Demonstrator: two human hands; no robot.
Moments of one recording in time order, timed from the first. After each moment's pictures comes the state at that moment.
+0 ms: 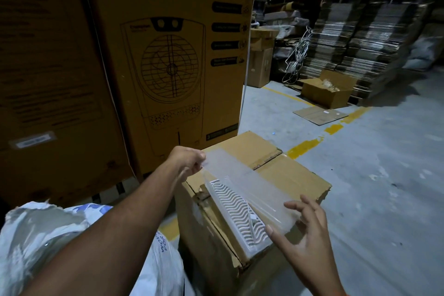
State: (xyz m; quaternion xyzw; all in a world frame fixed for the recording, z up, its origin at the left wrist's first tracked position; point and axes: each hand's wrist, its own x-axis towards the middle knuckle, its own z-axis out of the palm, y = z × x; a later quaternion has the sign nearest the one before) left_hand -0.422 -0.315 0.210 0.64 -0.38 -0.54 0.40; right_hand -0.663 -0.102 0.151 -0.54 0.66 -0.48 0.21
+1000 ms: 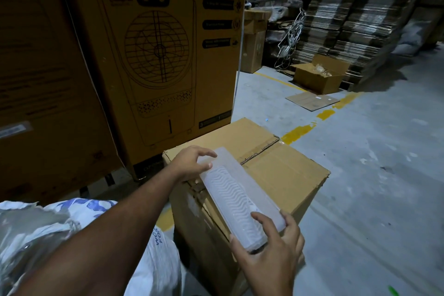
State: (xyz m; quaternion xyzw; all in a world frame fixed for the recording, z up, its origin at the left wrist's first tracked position) left_hand -0.415 -0.349 0.142 0.51 -0.81 -0.24 0.18; right_hand -0.580 -0.112 0.087 -0.48 0.78 -0.40 0.01
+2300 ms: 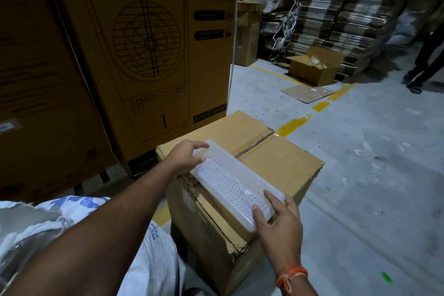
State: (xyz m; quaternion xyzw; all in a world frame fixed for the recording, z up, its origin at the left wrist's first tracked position) left_hand -0.424 -0.360 0.130 0.55 -0.79 -0.24 0.16; right_hand -0.625 -0.137 0.099 -0.42 0.78 -0.42 0.16
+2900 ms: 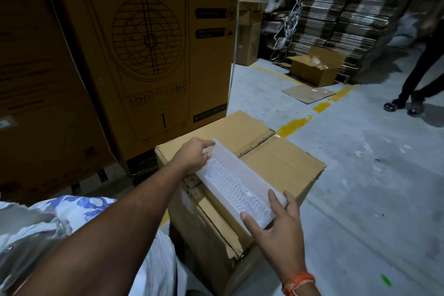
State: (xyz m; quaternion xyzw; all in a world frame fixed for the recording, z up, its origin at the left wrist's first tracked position) left_hand -0.446 -0.376 0.117 0.56 -0.79 -0.21 0.14; right_hand -0.635 -0.139 0.092 -0.50 0.78 -0.35 0.15
